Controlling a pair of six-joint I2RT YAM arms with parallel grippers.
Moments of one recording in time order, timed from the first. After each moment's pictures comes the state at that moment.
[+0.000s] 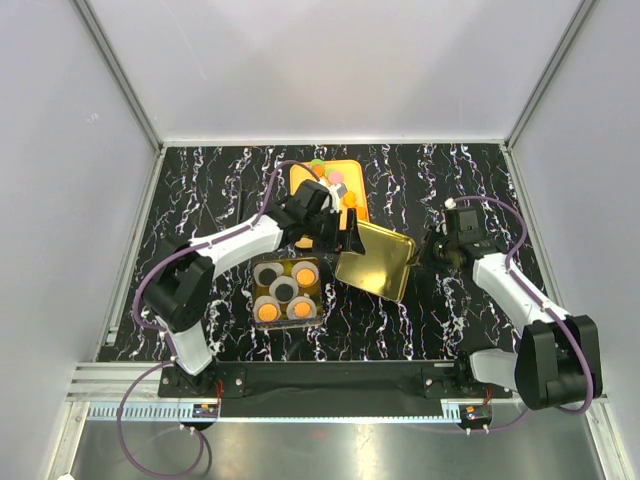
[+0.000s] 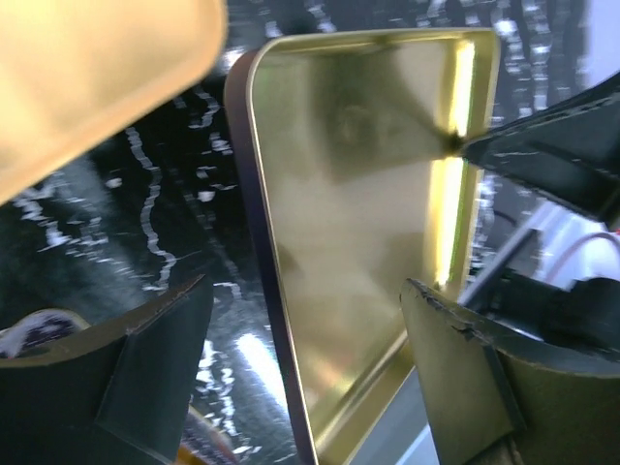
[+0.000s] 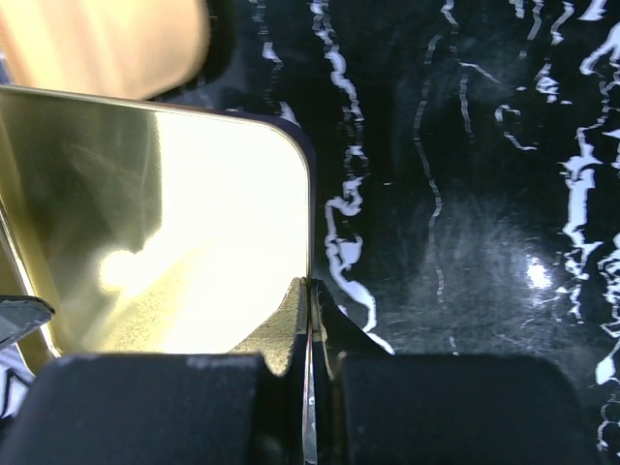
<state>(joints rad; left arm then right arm) -0.68 1.77 1.25 -0.29 0.40 -0.58 0.17 1.25 0.74 -0.43 -0.26 0.57</state>
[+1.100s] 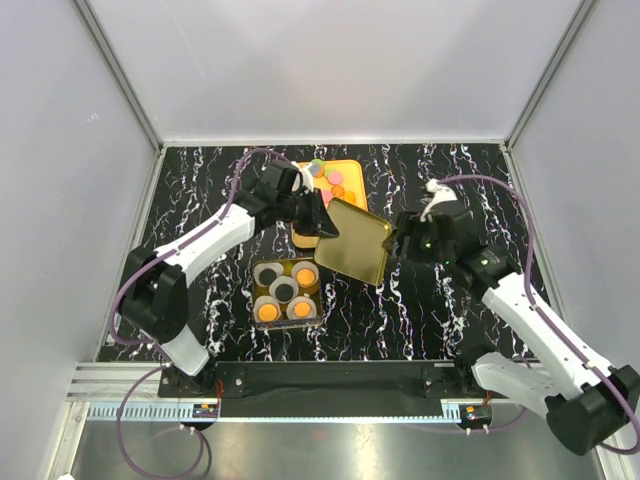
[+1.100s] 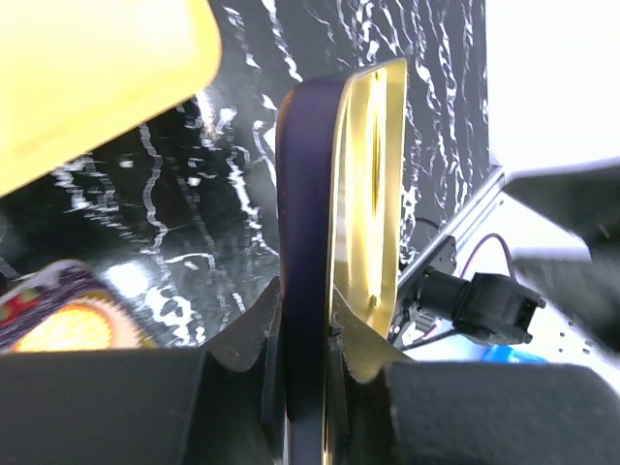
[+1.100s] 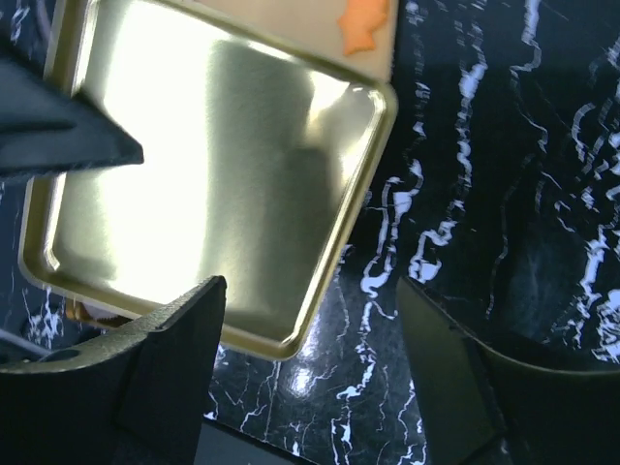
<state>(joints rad) -0.55 1.64 1.28 -0.39 0.53 -0.65 0.44 0.99 0.91 -0.54 -0.03 0.50</state>
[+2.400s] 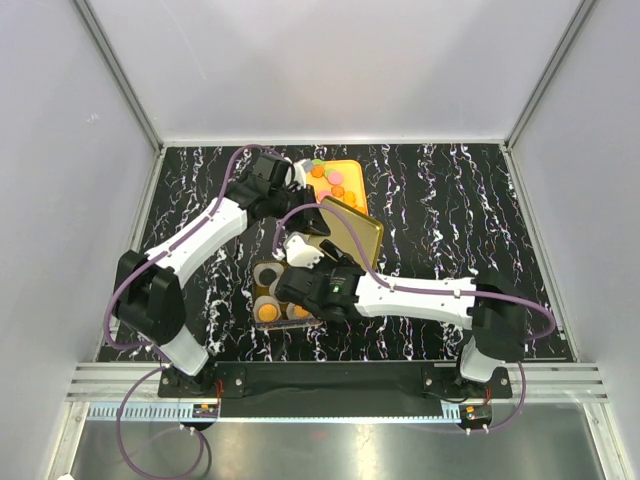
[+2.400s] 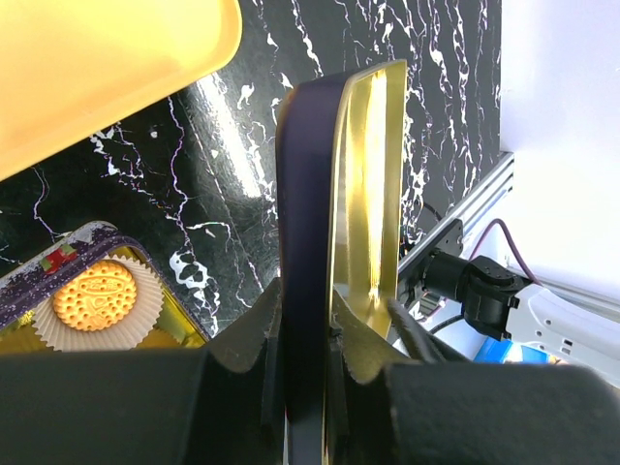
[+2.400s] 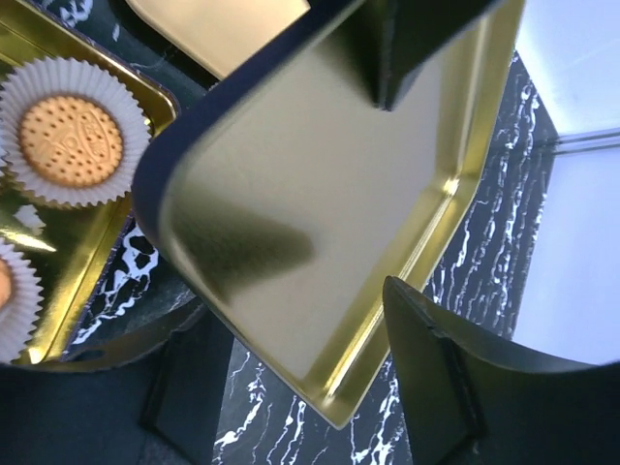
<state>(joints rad) -0.50 1.62 1.36 -0.56 0.56 -0.58 1.27 1.69 1.31 -0.70 0.96 0.21</state>
